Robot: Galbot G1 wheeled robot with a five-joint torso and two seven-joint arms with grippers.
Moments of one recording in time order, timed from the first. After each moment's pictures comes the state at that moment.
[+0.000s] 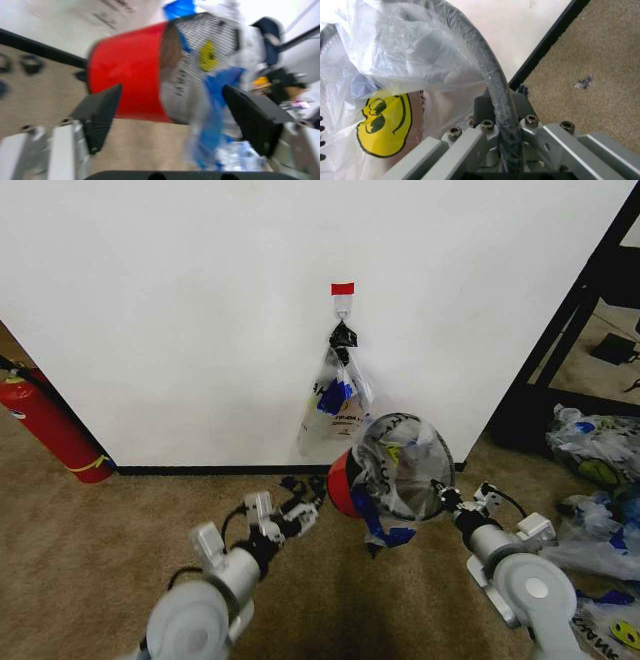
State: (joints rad) left arm 1.40 -1.01 -0.11 -2.27 -1.18 0.18 -0.19; right arm -1.37 1.33 0.65 2.12 1.42 -0.37 0.53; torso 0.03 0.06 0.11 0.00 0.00
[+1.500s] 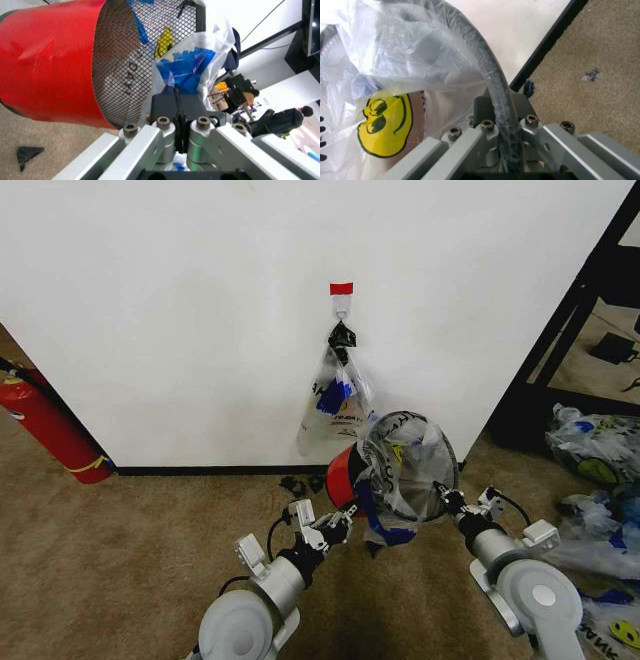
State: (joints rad) left arm 1.30 -1.12 0.01 -2.18 -1.18 0.15 -0.14; right arm -1.40 1.38 0.65 2.15 1.40 -0.37 0.51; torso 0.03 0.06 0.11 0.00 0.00
